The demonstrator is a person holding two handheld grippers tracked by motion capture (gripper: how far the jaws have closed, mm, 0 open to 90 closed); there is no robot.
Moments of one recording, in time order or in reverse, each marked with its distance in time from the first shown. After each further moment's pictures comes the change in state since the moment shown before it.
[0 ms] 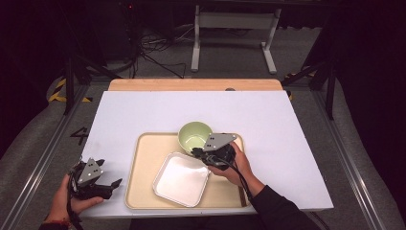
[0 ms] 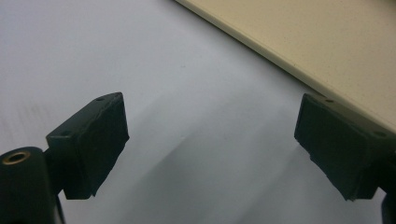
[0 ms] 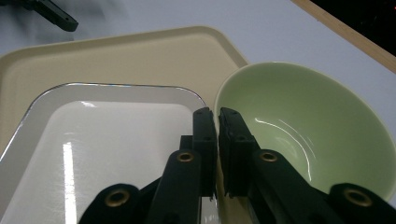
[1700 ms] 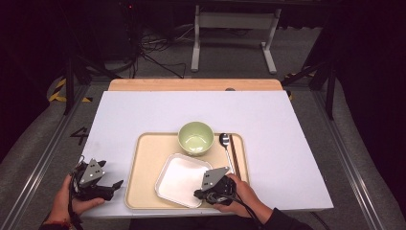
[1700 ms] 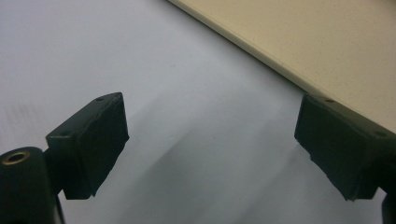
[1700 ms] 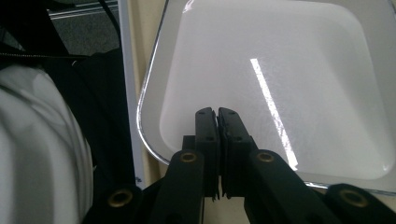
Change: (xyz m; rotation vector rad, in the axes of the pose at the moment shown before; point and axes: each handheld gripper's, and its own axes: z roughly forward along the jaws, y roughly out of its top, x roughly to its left) left arm -0.004 0.002 0.000 0.013 -0.013 0.001; right arm 0.070 -0.042 -0.005 0.228 0.257 -0.044
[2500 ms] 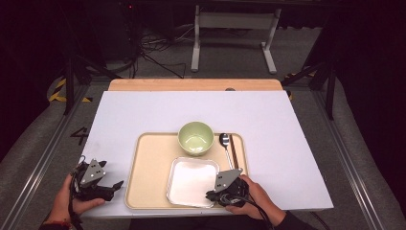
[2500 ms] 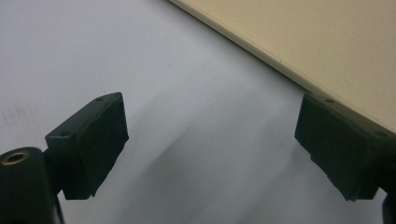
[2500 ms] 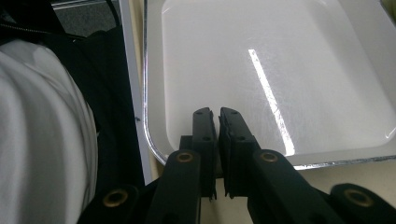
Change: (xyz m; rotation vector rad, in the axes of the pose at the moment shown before) left arm -0.001 0.000 0.001 0.007 -0.006 0.008; right arm -0.004 -0.025 -0.022 0.024 -0.016 0.010
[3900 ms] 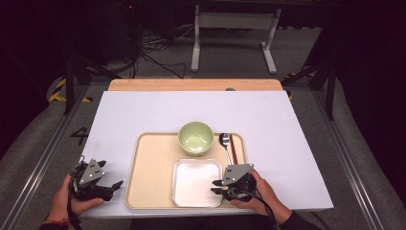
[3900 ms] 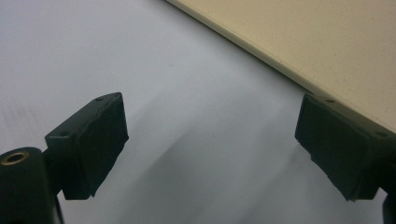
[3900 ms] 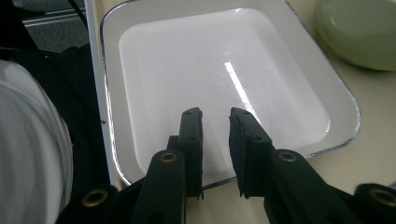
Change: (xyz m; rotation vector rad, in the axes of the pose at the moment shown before) left arm 0.002 -0.001 -0.001 -0.007 -0.006 0.003; right arm -0.012 -0.005 -0.019 -0.063 -0.093 0.027
